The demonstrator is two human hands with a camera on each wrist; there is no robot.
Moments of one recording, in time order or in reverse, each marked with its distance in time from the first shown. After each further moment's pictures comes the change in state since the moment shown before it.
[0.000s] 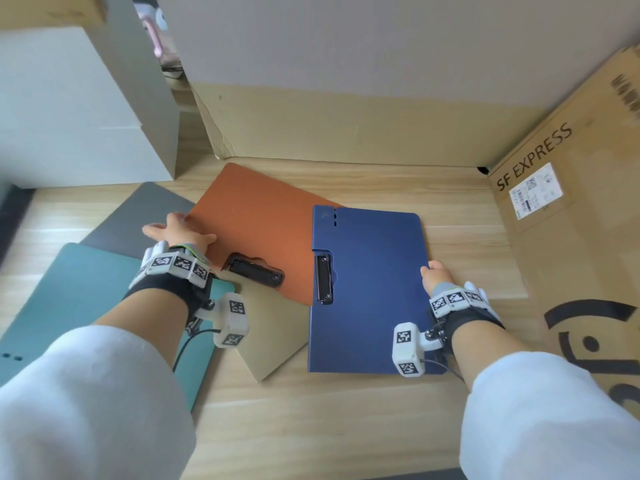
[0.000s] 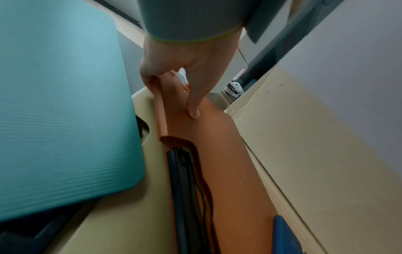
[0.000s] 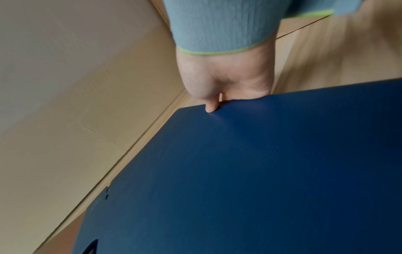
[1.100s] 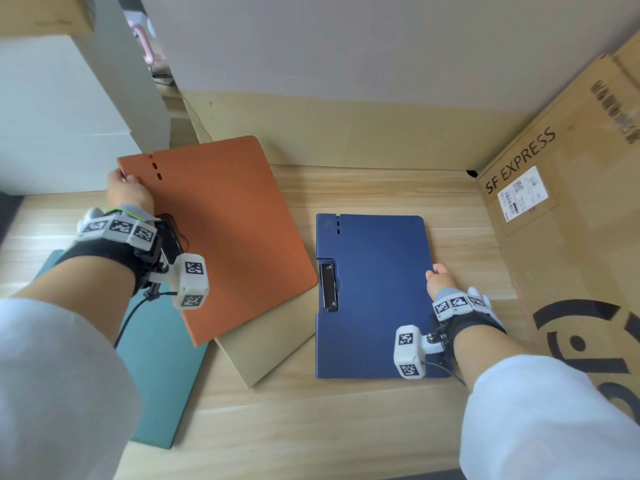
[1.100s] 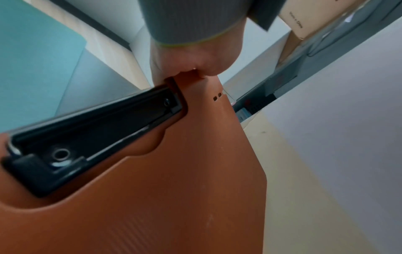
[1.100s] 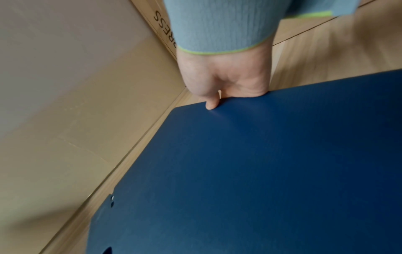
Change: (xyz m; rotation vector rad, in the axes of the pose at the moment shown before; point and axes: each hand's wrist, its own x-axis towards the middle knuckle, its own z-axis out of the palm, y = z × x) left_hand 0.032 0.044 -0.060 -0.354 0.129 0.182; right_hand 0.013 0.013 -0.018 0.057 0.080 -0.010
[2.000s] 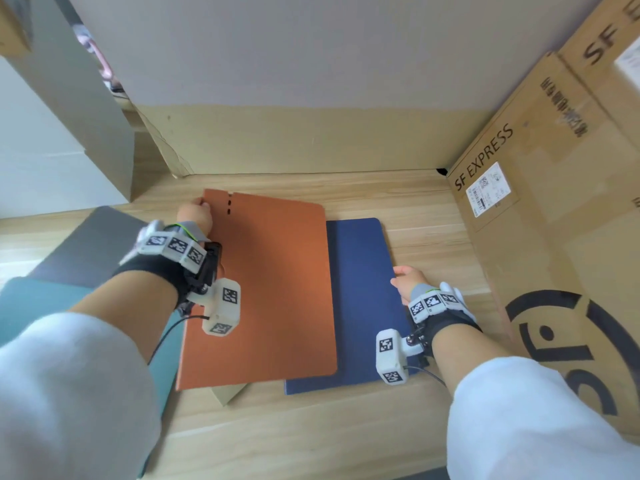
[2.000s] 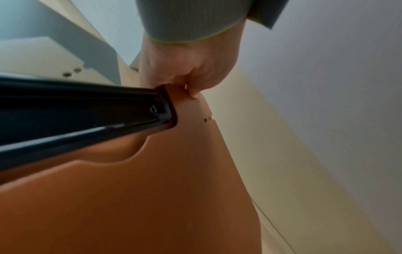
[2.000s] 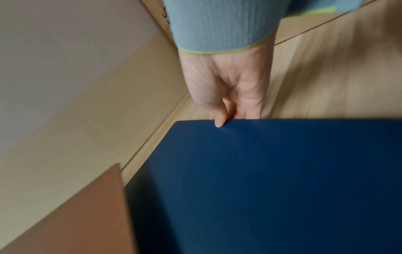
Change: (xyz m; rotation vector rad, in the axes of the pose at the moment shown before) left_hand -0.068 0.028 0.095 0.357 -0.438 0.109; right_hand 0.012 0.003 -0.002 -0.013 -0.182 -0.015
